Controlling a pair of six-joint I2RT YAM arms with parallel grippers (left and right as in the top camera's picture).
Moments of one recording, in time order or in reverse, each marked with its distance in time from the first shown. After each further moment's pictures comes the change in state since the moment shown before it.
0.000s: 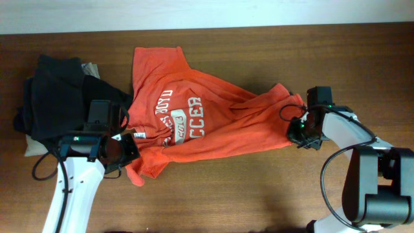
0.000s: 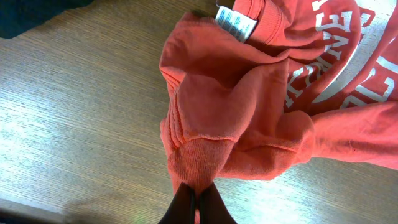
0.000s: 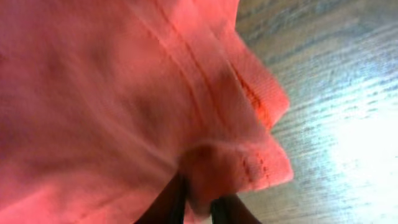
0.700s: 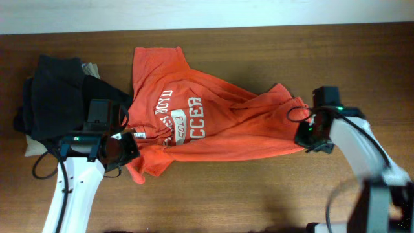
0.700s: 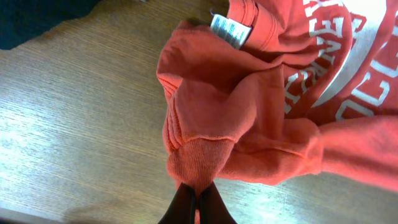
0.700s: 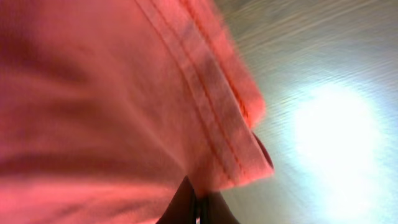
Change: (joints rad) left arm 0.000 0.000 0.000 0.020 0.000 0.017; right arm 0.000 -0.239 0.035 -0.224 0.135 -0.029
